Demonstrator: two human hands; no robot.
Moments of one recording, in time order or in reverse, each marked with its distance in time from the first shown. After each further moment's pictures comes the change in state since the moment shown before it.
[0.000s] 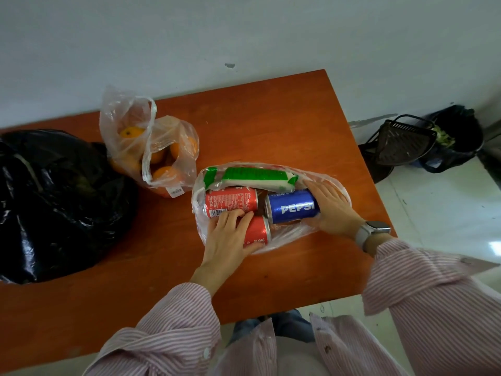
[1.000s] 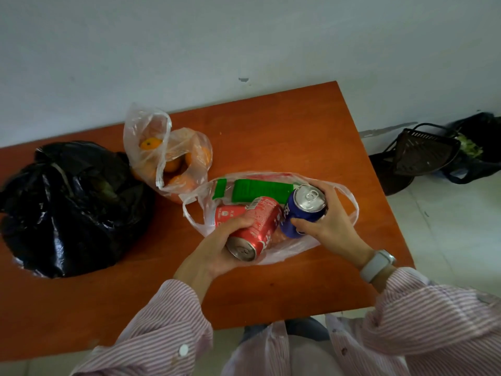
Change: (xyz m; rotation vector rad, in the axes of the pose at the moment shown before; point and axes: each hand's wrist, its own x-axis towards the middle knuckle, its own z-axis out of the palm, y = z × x) left_hand 0.000 0.018 -0.088 -1.990 -0.354 -0.898; right_hand -0.025 -0.057 -0.021 0.862 0.248 -0.003
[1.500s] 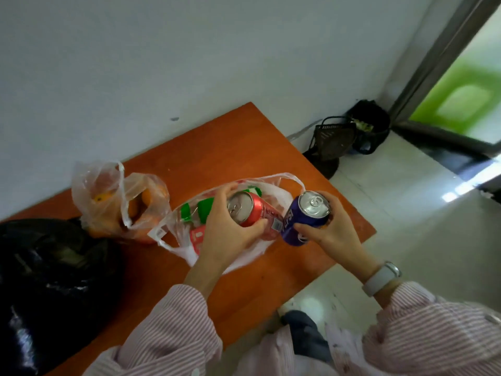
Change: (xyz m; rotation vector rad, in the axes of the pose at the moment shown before) left_hand -0.034 -0.009 0.031 1.101 -0.097 0.921; right_hand -0.113 -0.023 0.007 0.054 0.492 0.048
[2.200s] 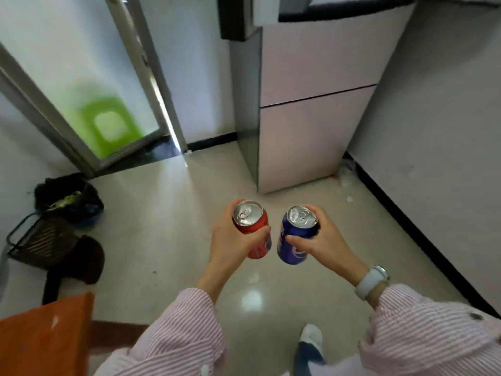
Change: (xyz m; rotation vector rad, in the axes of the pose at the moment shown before) left_hand -0.279 0.135 0.367 0.033 -1.223 0.495; right_hand -0.436 0.082 -0.247 0.023 1.203 0.410
